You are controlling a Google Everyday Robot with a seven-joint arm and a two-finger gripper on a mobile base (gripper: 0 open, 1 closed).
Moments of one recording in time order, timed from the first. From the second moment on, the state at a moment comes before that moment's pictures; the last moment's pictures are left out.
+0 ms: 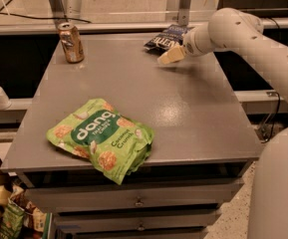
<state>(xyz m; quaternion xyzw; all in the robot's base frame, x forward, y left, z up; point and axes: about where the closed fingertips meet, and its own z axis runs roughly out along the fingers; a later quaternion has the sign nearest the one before) 0.825 -0.139 0.842 -0.33 0.82 0.04 0.46</state>
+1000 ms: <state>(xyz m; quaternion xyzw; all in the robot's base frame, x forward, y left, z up) 0.867 -0.136 0.840 -0.28 0.82 0.07 0.49</state>
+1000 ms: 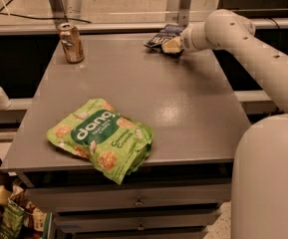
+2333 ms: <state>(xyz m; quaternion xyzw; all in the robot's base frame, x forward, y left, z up) 0.834 -0.106 0.891 -0.34 0.76 0.13 0.53</state>
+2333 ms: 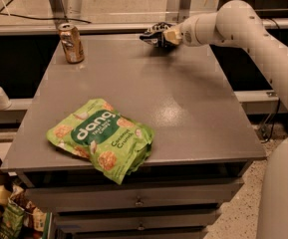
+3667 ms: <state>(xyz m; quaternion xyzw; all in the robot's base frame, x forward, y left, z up) 0.776 0.036 0.932 -0.50 0.62 0.25 0.55</state>
